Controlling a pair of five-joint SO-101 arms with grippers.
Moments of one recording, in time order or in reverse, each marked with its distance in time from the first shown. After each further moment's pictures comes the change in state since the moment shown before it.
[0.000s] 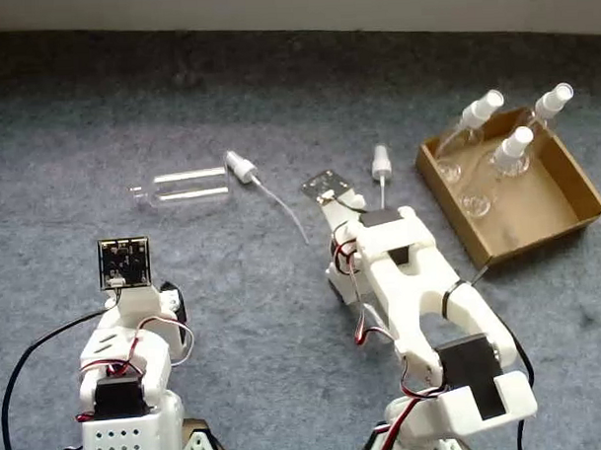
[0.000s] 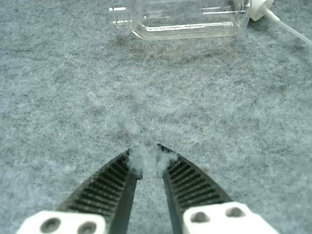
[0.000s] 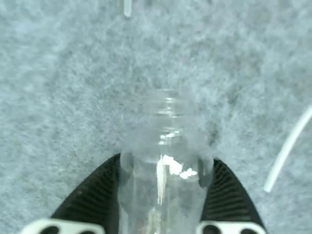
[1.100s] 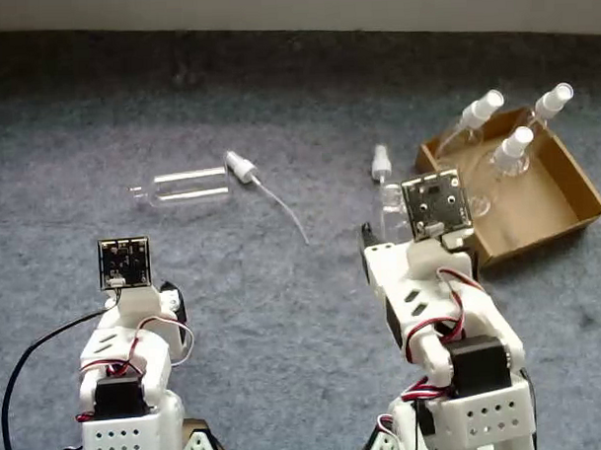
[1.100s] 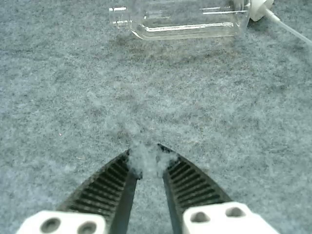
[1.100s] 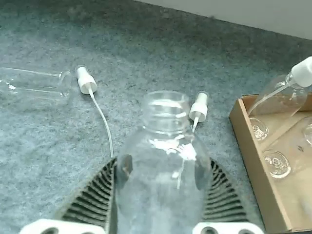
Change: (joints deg) left arm 0.0 0.0 0.0 0.0 0.0; right arm 4.9 -71.6 17.0 2.5 -14.9
